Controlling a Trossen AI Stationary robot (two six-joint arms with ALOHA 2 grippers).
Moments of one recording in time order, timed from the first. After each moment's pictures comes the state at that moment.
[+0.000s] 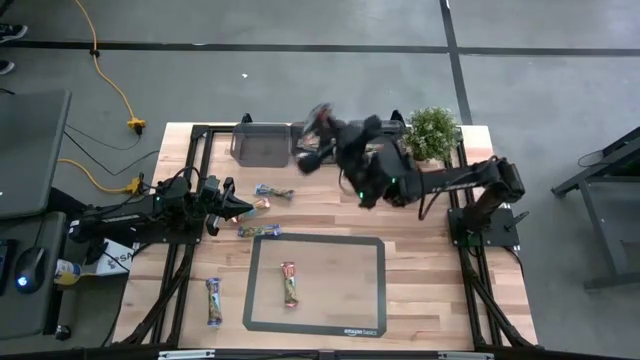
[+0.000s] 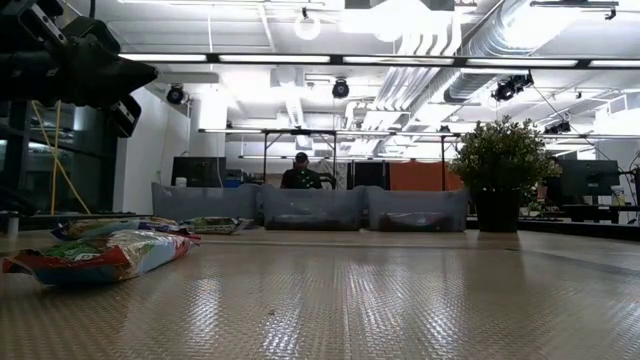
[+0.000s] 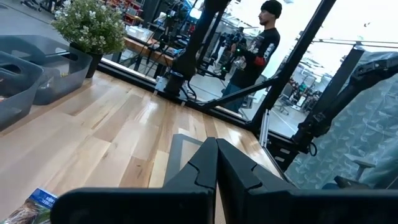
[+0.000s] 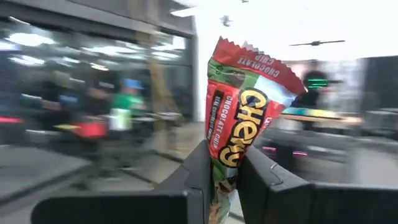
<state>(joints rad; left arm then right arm) 0.18 0.01 0.01 0.05 0.27 -0.42 0.11 1.73 1.65 0.51 1.03 -0.30</state>
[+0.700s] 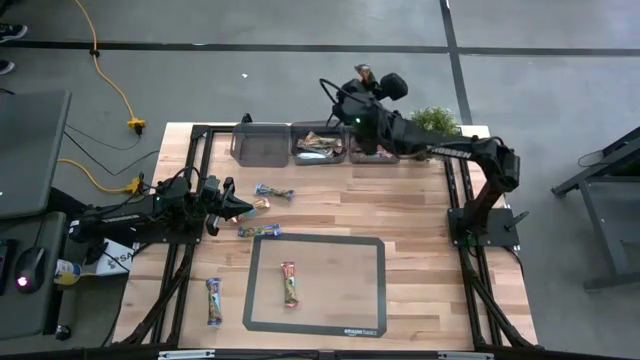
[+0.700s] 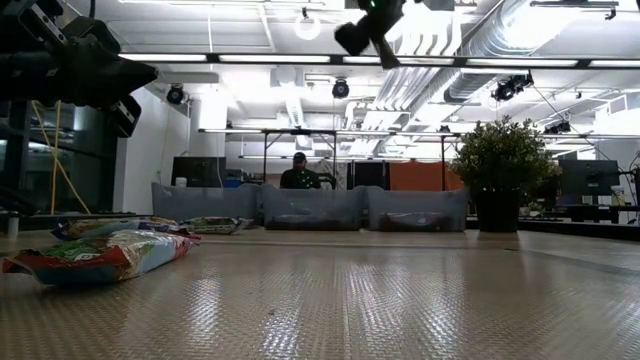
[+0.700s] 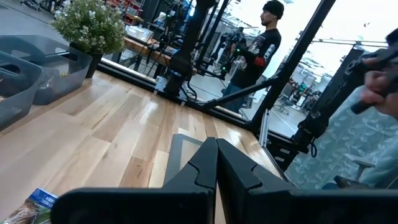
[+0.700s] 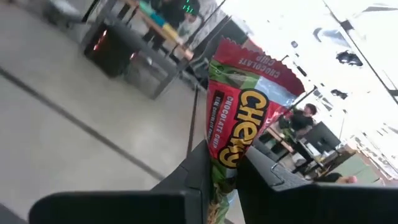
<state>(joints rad) 0.18 0.01 0.01 0.05 0.27 -0.42 -0.28 1.73 1.65 -0.13 1.34 -0.46</state>
